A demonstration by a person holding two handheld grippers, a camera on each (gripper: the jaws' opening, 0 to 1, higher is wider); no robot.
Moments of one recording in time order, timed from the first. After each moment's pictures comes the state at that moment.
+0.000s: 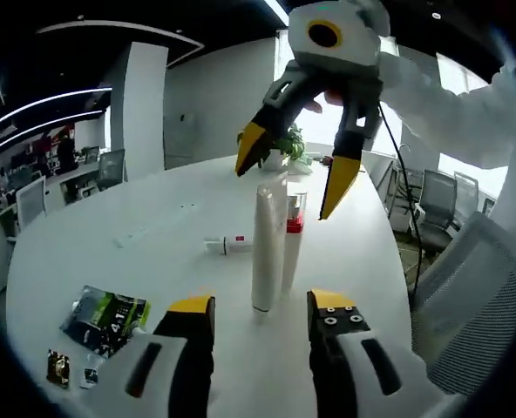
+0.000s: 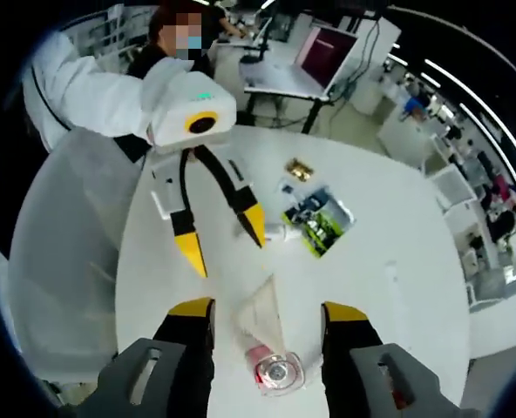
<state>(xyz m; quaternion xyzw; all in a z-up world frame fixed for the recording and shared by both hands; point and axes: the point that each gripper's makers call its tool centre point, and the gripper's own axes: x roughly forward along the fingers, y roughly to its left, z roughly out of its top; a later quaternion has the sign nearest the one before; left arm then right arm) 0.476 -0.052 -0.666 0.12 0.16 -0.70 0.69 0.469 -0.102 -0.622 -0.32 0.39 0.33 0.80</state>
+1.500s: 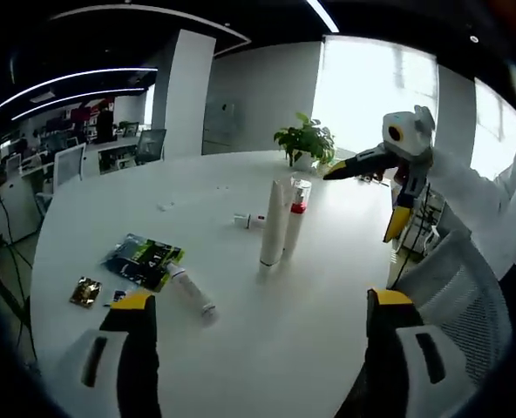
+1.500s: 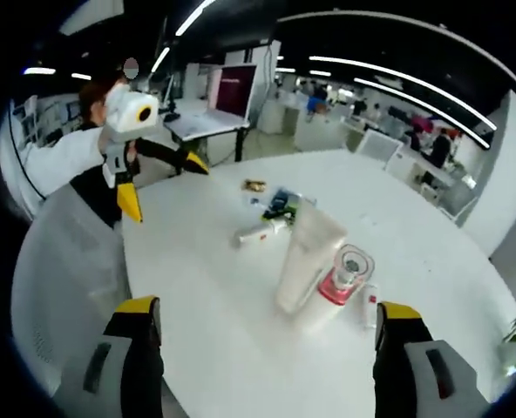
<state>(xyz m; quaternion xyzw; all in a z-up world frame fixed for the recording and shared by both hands) 0.467 0.053 -0.645 0.08 0.22 -0.62 0.75 0.374 -0.098 -0.633 -0.13 0.32 0.17 0.92</state>
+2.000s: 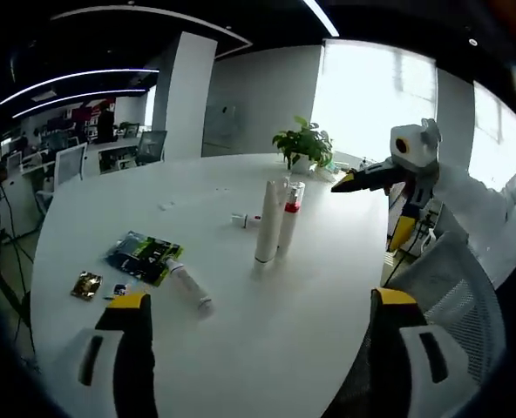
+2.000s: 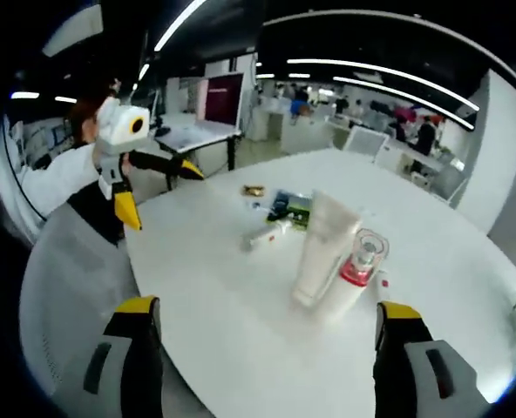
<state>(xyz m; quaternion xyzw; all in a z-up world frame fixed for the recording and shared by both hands) 0.451 0.066 -0.640 0.07 0.21 -0.63 0.74 0.355 -0.072 -0.636 -0.08 0.31 0.14 0.94</state>
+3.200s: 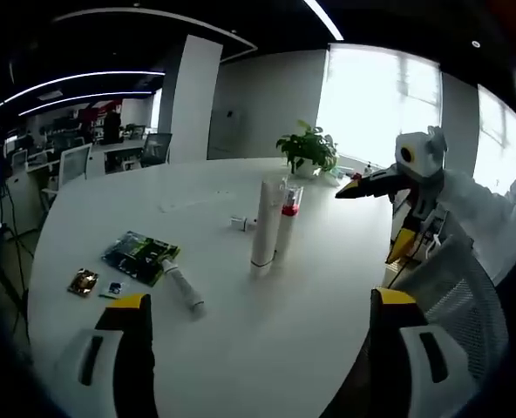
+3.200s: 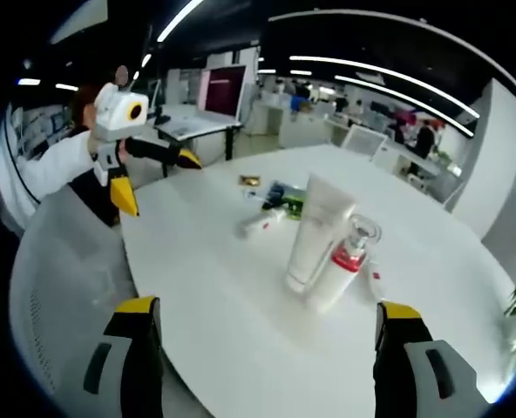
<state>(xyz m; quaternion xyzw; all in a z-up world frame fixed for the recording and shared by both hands) 0.447 0.053 -0.642 0.06 0.20 -0.61 0.76 0.343 -0.089 -0.649 -0.12 0.32 0.14 0.93</state>
